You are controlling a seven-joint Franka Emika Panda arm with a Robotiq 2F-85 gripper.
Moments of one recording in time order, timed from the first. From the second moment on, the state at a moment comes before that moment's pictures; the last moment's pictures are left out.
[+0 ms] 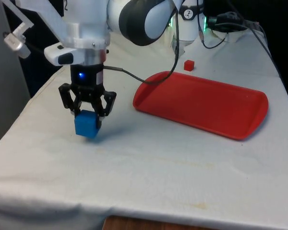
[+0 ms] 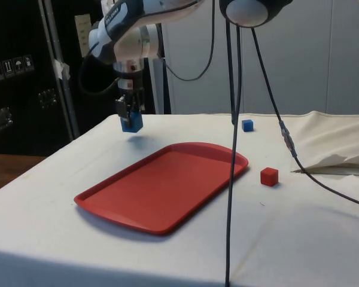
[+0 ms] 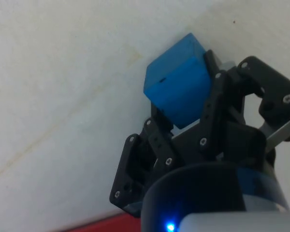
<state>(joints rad) 0.37 1.15 -0.97 -1.37 1.00 2.18 -0.67</state>
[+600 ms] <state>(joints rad) 0.41 1.11 -1.06 -1.37 1.00 2.12 -0.67</state>
